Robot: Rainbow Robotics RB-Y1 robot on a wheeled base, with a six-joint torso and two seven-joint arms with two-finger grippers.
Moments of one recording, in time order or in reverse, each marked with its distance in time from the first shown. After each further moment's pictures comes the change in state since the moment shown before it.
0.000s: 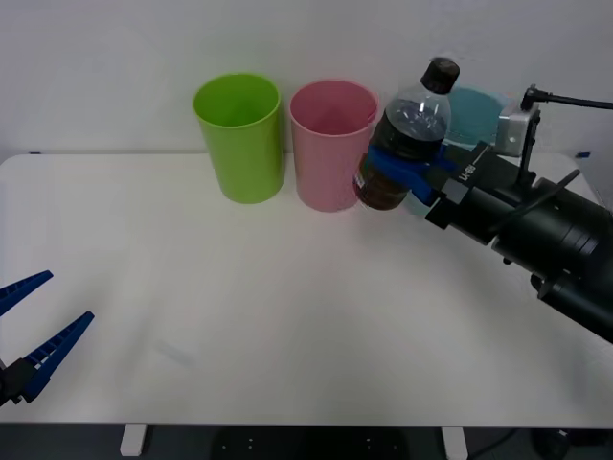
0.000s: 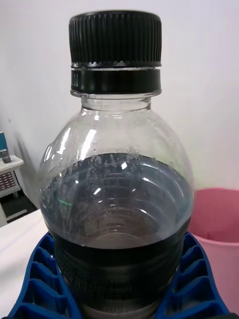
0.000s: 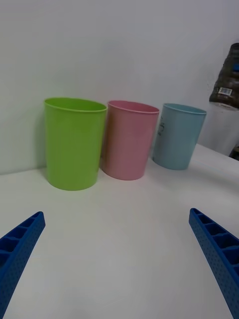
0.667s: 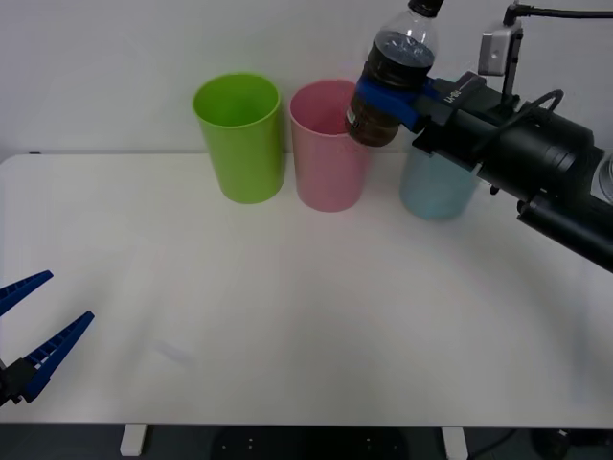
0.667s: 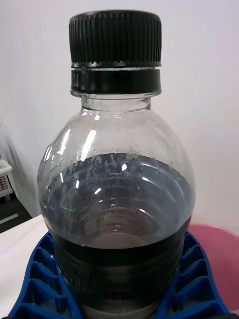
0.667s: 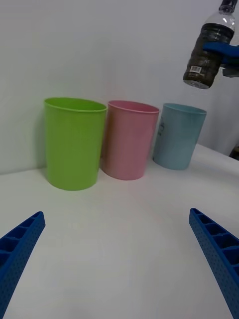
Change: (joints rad) right arm -0.314 -0.009 0.080 0.242 0.012 0.013 -0.081; left arm 0.000 0.000 0.000 0.000 0.000 0.000 0.000
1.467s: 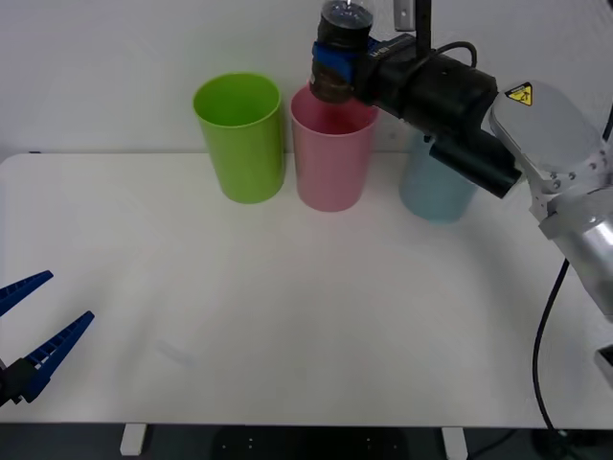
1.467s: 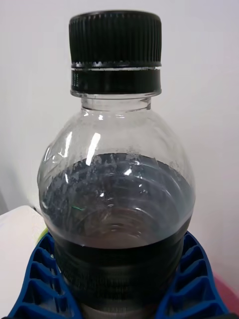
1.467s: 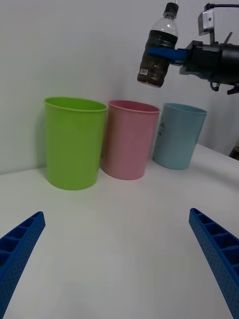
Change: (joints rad) right arm -0.341 0.267 0.035 0.476 0.242 0.037 0.018; left arm 0.000 0.000 0.000 0.000 0.000 0.000 0.000
